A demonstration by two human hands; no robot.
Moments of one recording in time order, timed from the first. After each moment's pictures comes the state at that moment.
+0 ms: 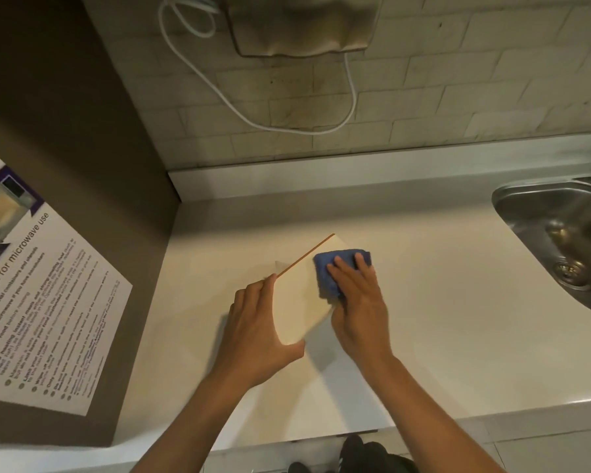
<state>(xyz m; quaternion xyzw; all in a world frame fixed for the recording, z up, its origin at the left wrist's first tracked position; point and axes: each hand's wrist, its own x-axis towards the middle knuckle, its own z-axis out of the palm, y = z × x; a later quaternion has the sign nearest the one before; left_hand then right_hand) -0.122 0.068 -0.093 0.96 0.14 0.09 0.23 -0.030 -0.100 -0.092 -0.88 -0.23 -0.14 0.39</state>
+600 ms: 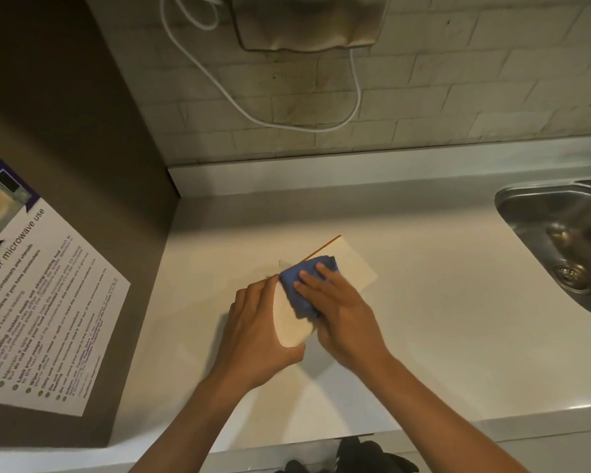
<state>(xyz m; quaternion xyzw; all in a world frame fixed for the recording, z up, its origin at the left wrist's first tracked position) -0.121 0.065 -0.090 0.95 0.12 0.11 0.25 -0.033 -0.091 -0.091 -0.84 -0.43 -0.13 0.30</state>
